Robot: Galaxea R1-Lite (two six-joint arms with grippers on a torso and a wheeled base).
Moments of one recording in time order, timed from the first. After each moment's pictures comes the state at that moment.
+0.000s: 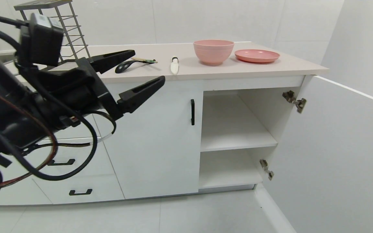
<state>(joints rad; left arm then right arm) -0.47 1.47 -0.74 -1.03 -0.46 0.16 -0.06 0.37 -0.09 -1.11 1.02 -0.26</state>
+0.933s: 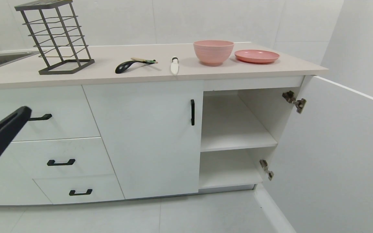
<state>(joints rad) -0.09 0.88 -0.31 -1.02 -0.46 0.16 0.00 0.02 0.00 -0.17 0.47 -0.18</state>
